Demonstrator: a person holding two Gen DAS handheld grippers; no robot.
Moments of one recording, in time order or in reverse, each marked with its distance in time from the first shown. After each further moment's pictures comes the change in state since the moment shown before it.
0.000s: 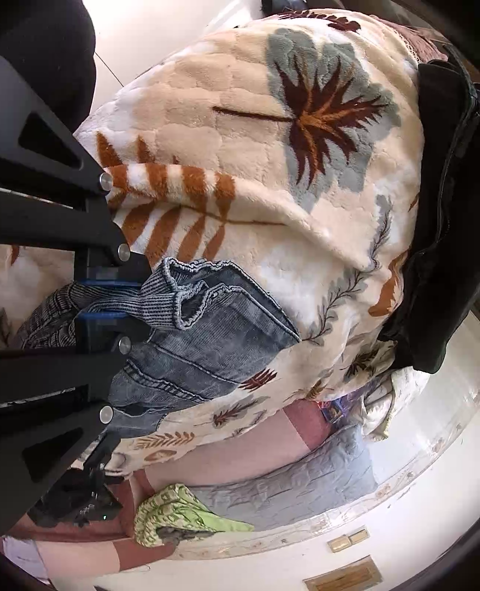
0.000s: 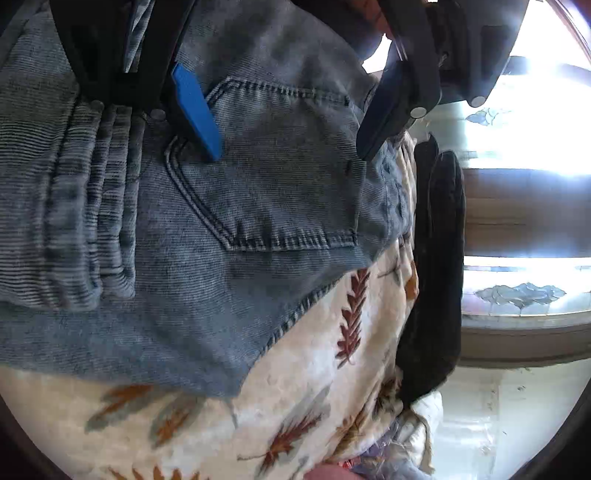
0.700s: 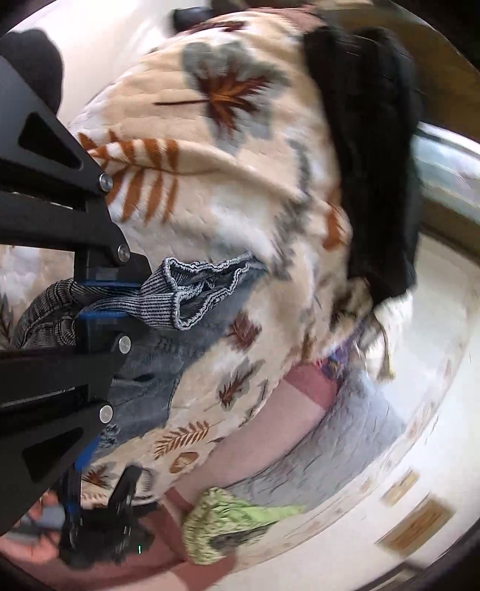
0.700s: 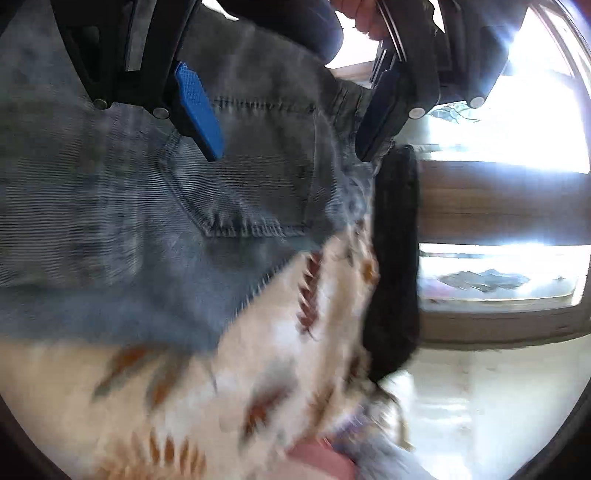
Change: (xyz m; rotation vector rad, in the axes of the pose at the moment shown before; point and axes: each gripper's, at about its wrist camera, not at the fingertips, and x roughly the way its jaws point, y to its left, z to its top) left arm -0.034 -0.087 -0.018 0.340 -0.147 0.070; right arm -0.061 -0.014 -0.007 -0.010 -0.118 0.133
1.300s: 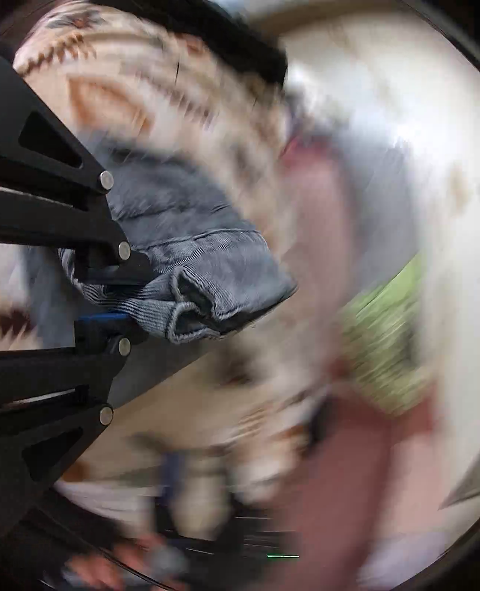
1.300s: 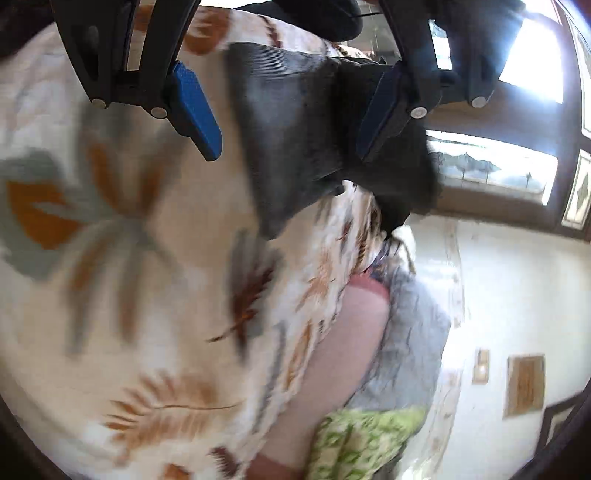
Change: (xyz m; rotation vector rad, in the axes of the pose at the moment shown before) left arm 0.017 -0.270 -0.194 0.903 0.126 -0.166; right arm -0.240 -0.188 -0.059 0.244 -0.424 0.017
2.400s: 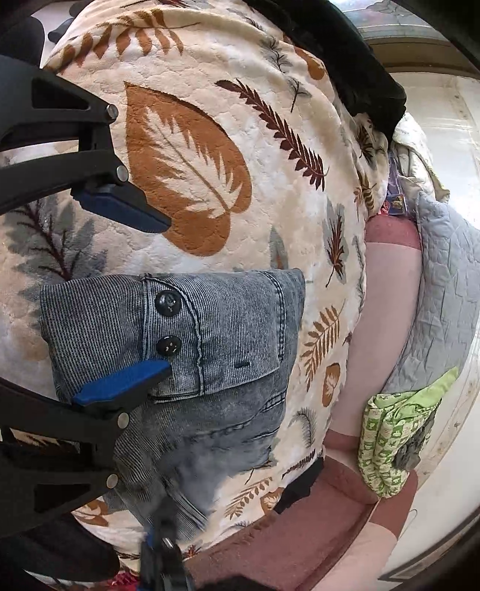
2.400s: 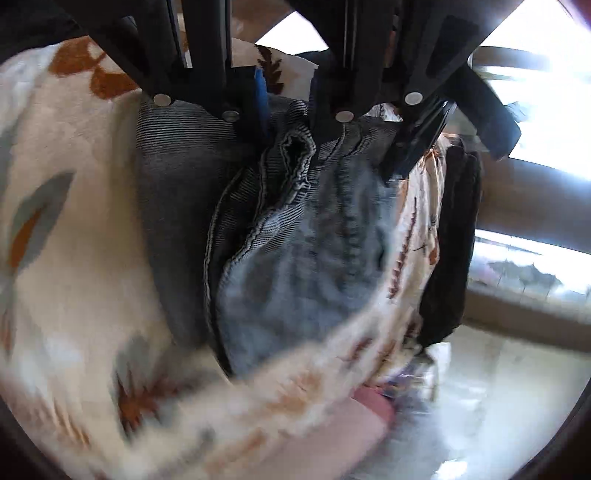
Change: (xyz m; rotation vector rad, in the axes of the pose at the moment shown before) left arm 0.003 0.171 -0.046 -0.368 0.046 -0.023; right arm 0.093 0.118 -0.081 -0.412 0.239 -0.290
